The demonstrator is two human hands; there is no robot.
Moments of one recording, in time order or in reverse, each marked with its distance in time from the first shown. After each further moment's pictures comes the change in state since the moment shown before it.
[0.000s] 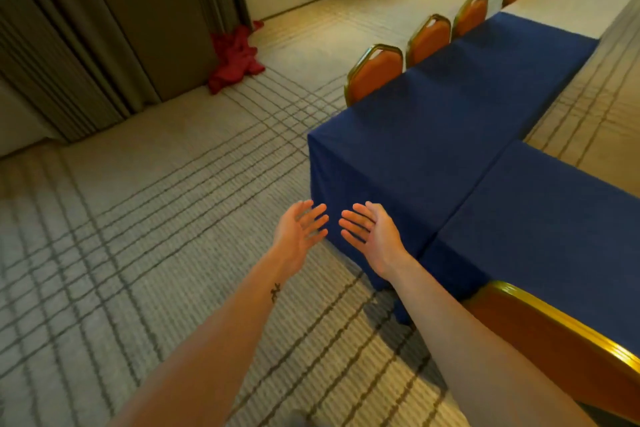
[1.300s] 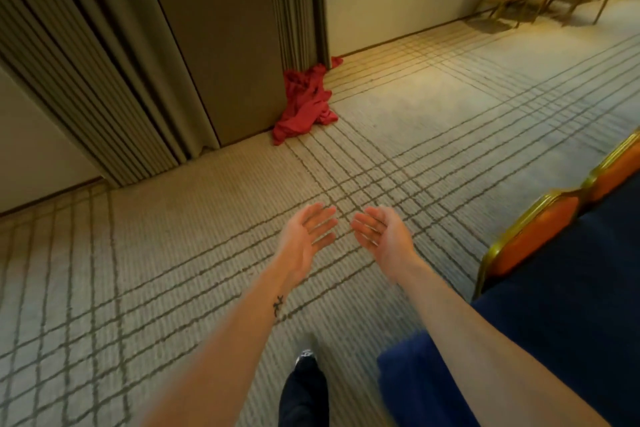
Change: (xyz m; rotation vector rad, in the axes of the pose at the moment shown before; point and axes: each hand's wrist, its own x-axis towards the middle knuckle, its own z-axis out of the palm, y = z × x) left_hand 0.516 0.476 -0.072 -0.079 0.113 0.198; right_hand 0.582 -0.218 0.449 -0.058 -0.147 0.045
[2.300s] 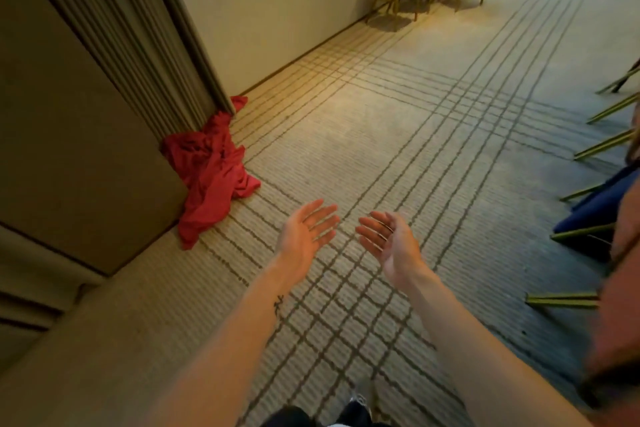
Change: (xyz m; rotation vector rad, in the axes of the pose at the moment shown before) left_hand 0.641 0.186 0.330 0.134 -0.296 -0.151; right_hand 0.550 -0.388 0.003 0.263 0.238 -0.131
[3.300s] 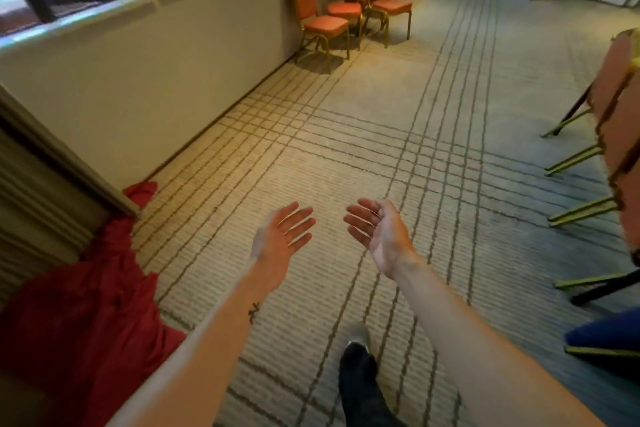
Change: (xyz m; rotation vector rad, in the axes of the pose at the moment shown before) left_hand 0.707 0.300 0.199 0.084 -0.157 -0.036; right_hand 0.624 -0.411 0.211 0.009 0.135 -0.183
